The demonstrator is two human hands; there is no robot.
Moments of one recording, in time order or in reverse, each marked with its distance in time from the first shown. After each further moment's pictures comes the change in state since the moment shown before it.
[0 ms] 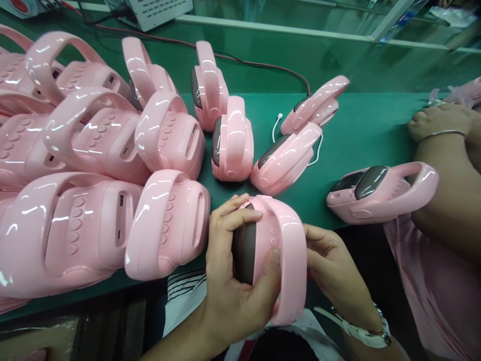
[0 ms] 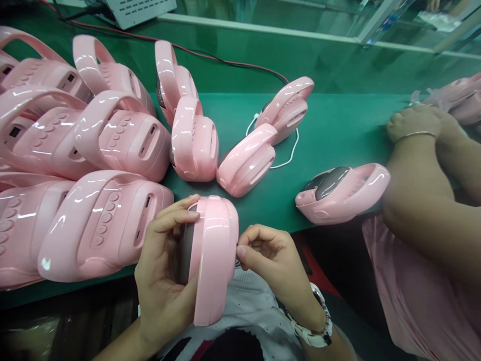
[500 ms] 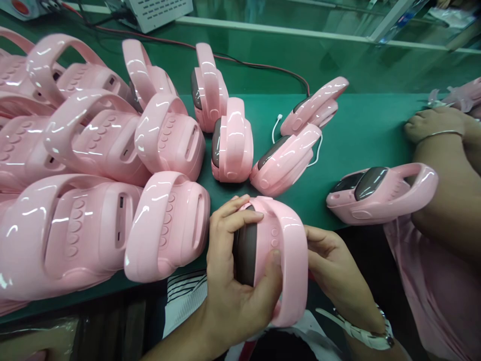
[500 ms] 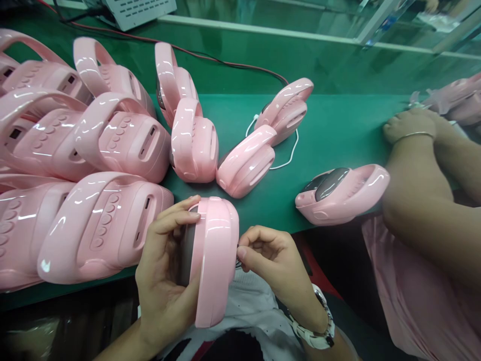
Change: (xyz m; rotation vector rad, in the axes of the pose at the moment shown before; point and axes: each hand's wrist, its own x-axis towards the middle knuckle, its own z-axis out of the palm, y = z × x) left_hand -0.001 0.000 0.000 0.030 -0.010 0.026; right_hand 0.001 0.000 -0.004 0.013 -0.032 -0.002
